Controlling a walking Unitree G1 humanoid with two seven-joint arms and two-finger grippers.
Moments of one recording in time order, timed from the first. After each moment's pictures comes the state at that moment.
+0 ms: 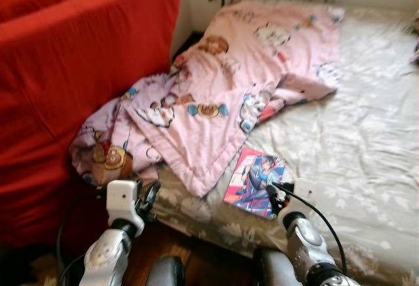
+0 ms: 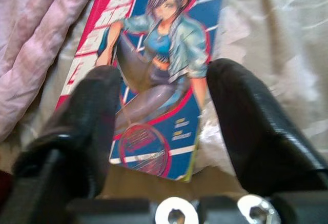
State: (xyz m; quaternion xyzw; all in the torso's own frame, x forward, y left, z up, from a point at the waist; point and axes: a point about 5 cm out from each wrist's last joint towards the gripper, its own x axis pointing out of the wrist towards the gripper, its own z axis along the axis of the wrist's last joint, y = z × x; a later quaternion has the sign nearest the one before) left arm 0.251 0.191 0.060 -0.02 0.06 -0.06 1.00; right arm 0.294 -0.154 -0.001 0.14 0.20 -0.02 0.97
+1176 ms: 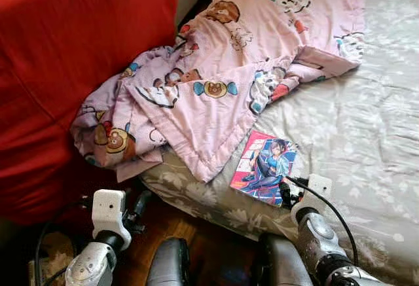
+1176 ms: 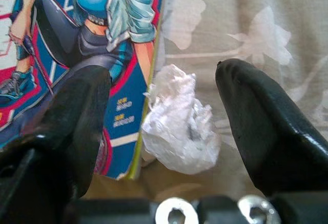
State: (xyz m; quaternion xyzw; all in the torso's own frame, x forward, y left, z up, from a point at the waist) left arm 0.227 0.203 0.076 0.01 0.07 -0.06 1.00; right arm 0.301 -0.184 0.005 0.13 0.21 -0.08 0.96
